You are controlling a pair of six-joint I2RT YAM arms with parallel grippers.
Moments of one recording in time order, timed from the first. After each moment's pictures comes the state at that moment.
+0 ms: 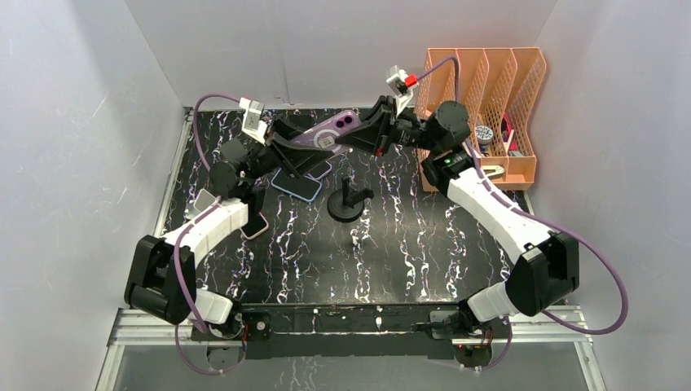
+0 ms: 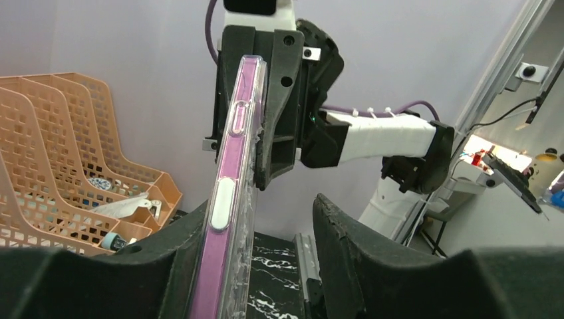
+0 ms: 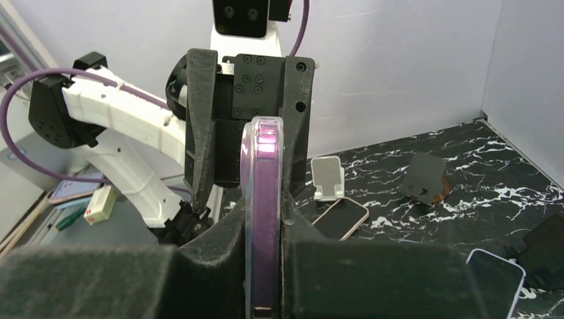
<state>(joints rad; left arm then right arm) -0.38 1.39 0.86 1.36 0.84 -1.07 0.53 1.43 1.24 0.61 -0.94 0.58</state>
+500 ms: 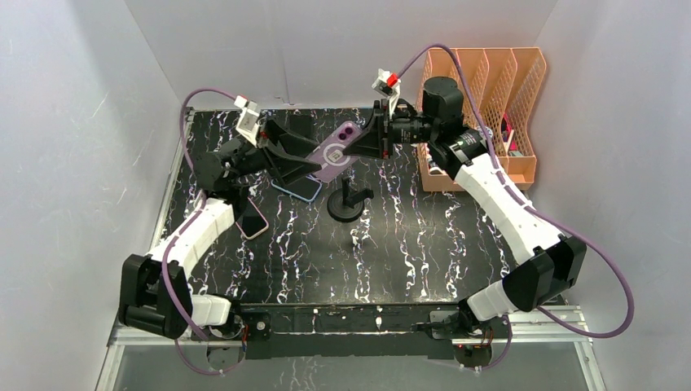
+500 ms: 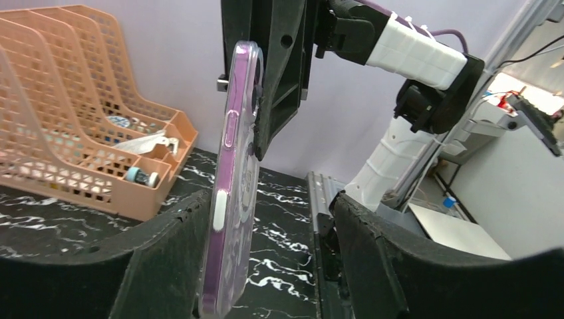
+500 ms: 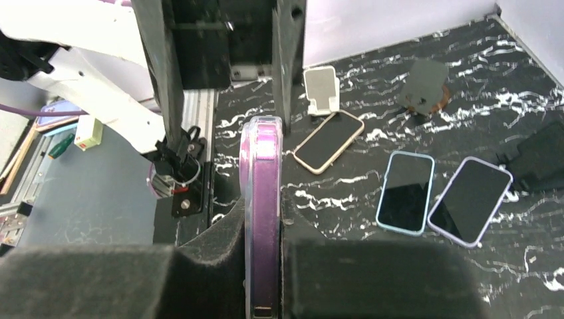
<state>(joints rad) -0.28 1.31 0.88 1.12 1.08 -0.97 0.52 1.46 1.53 -0.20 -1.02 0.13</state>
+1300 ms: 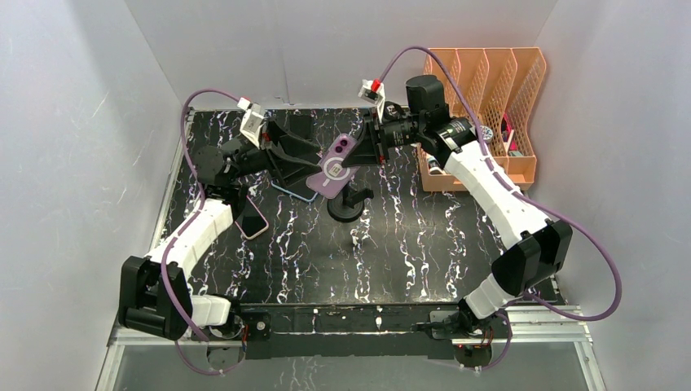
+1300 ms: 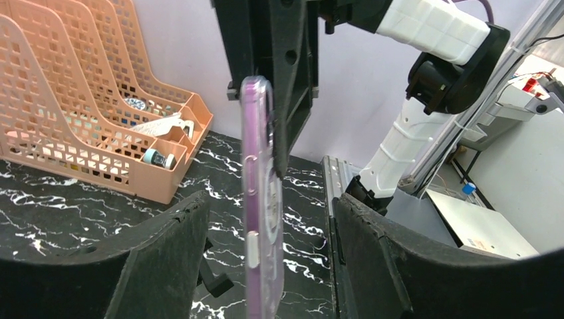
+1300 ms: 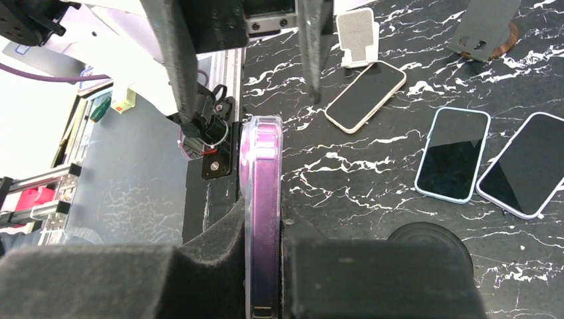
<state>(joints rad) -0.24 1.29 0.88 0.99 1.11 -0.83 0.52 1.57 1.65 -0.53 -1.10 -0.02</state>
